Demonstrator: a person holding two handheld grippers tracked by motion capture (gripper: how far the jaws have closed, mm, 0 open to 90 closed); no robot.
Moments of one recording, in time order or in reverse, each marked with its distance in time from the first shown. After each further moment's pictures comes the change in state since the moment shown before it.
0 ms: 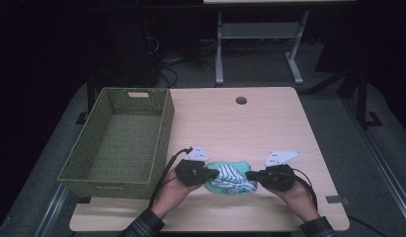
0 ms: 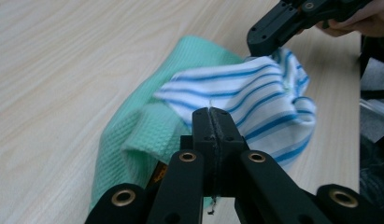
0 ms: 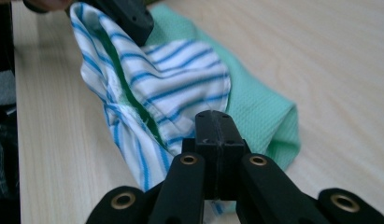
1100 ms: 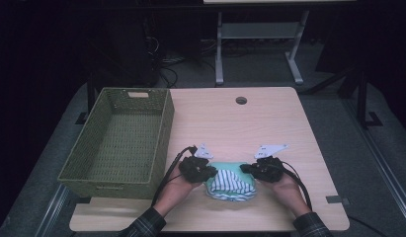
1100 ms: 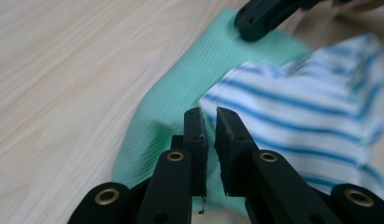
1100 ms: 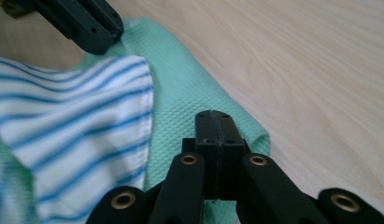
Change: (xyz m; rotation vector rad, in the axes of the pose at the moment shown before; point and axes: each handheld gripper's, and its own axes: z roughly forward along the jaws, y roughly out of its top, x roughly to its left) left arm 0.013 0.002 0.017 0.144 0.104 -0.003; right arm -0.022 0.007 0.036 0.050 -0.070 0.014
